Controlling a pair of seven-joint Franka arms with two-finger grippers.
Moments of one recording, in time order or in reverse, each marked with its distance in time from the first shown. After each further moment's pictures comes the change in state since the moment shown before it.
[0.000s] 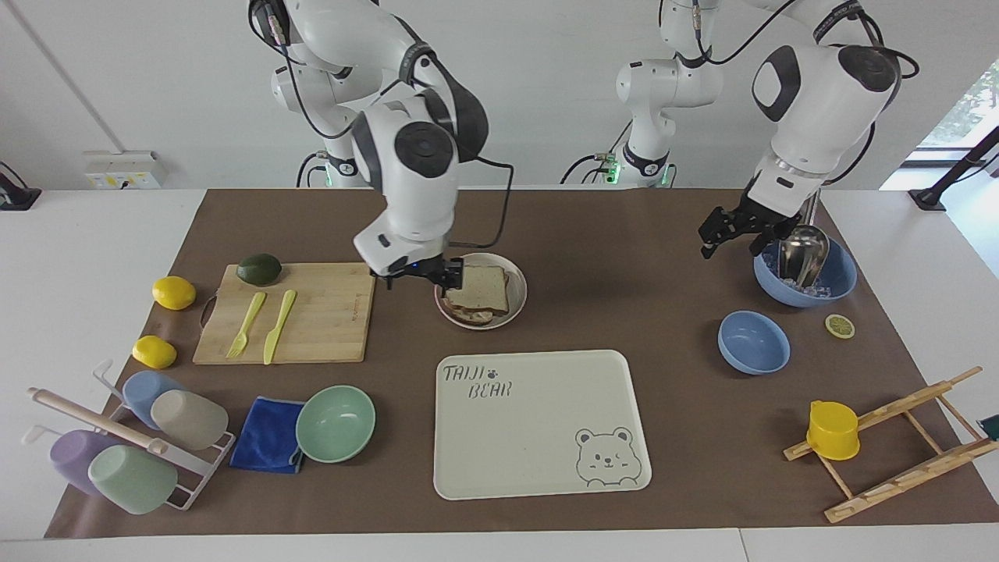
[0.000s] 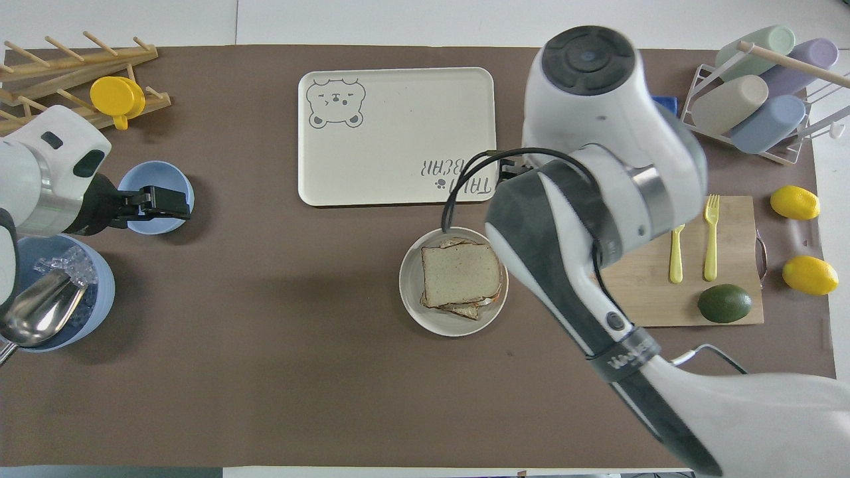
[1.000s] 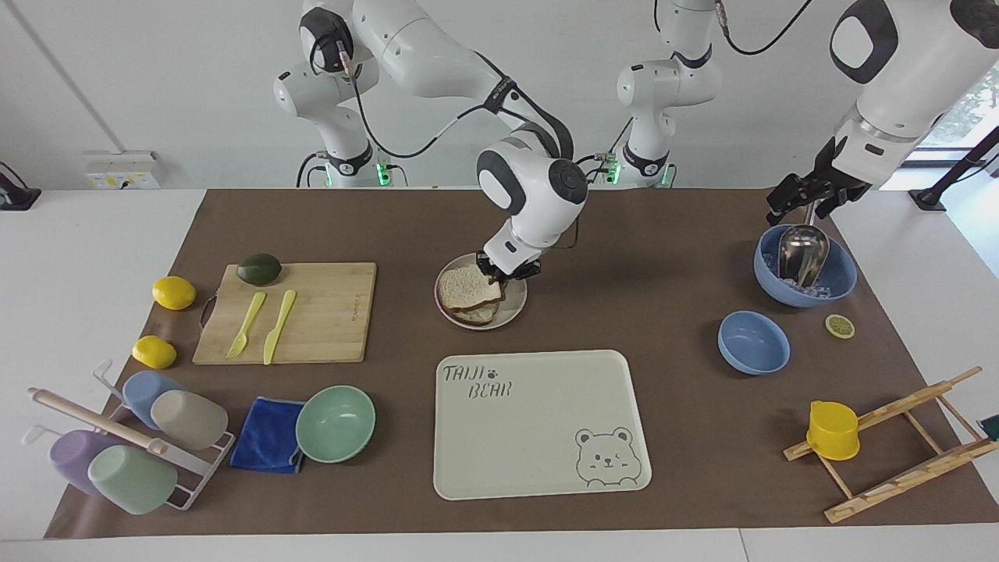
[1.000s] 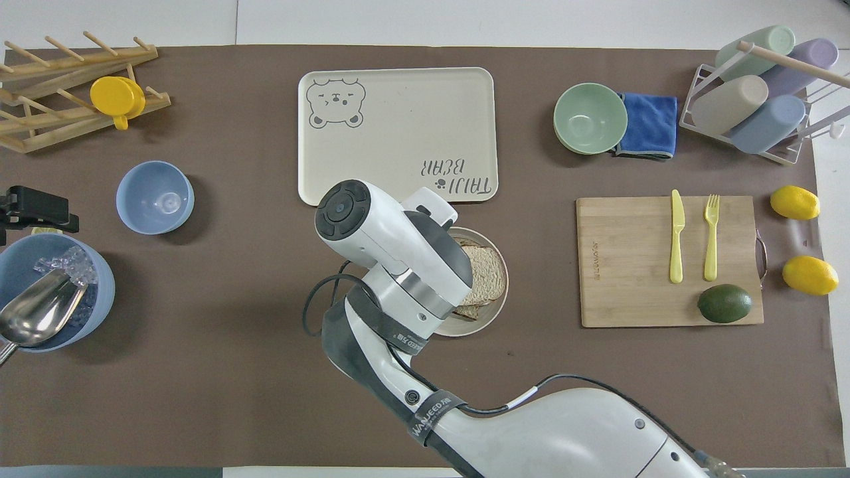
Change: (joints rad) left arm 0.166 0.021 0.027 0.231 0.090 -0.328 0.105; right arm 0.365 0.200 0.016 -0.042 -0.032 0.082 0.292
